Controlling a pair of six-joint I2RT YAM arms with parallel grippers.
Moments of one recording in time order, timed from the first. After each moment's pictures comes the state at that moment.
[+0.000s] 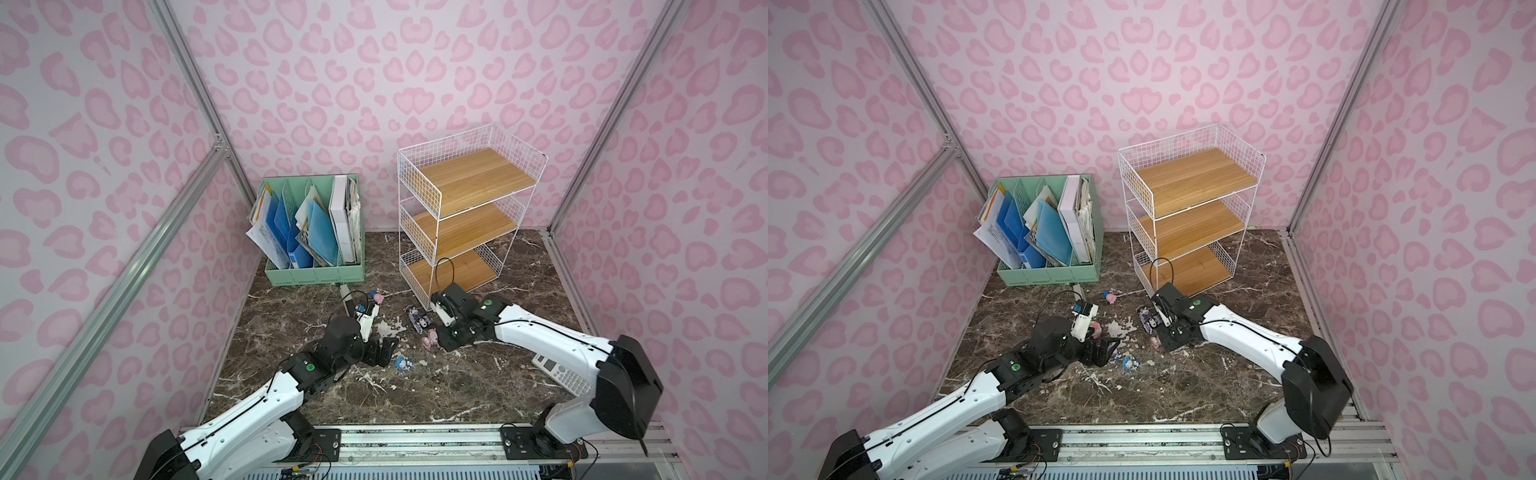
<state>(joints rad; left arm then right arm) -0.73 0.91 0.51 -0.16 0.05 -0.36 0.79 1.42 1.06 -0.75 -0.02 0.31</state>
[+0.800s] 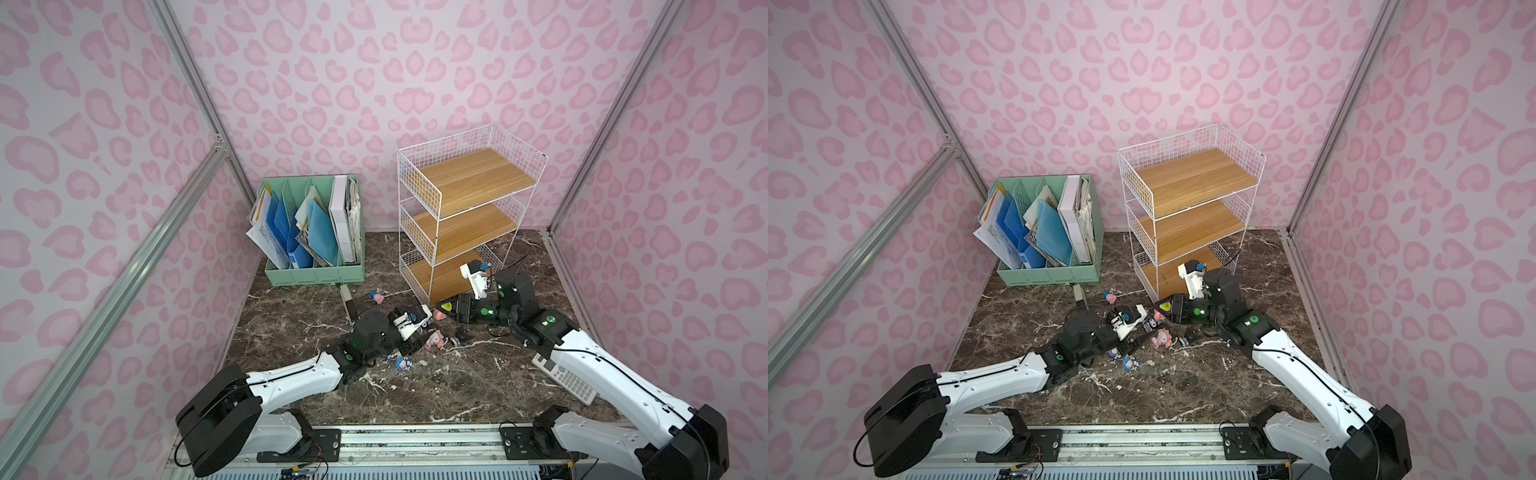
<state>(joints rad) -0.86 1.30 0.57 0.51 0.14 0.25 0.60 1.11 0.90 -0.29 -0.48 0.66</state>
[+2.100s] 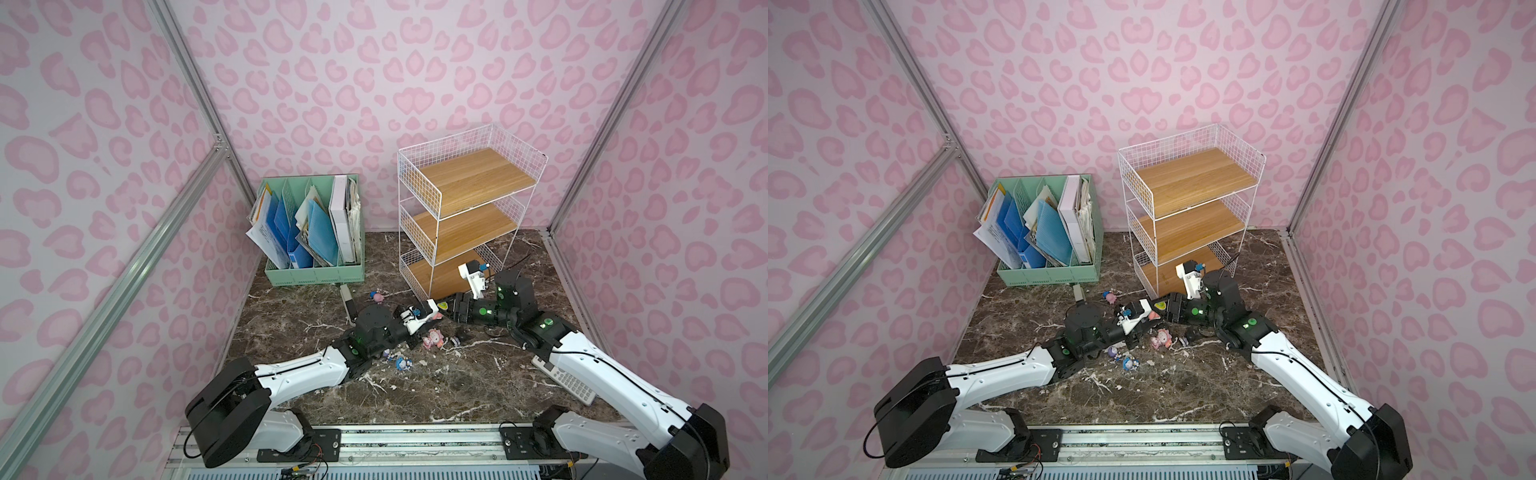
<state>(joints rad) -0.86 1.33 0.65 0.57 0.22 0.20 0.62 1.09 0.88 -0.21 -0.48 0.72</state>
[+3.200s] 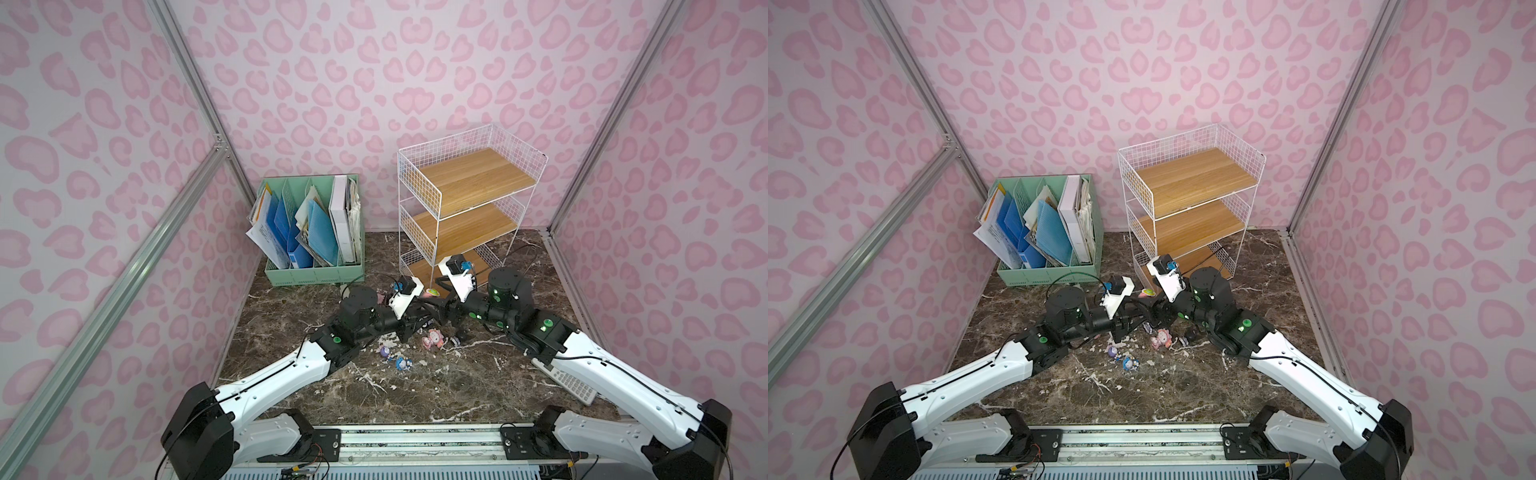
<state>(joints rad) -0.77 1.19 0.76 0.25 0.42 -0.11 0.79 1.12 1.01 -0.20 -0.24 0.05</state>
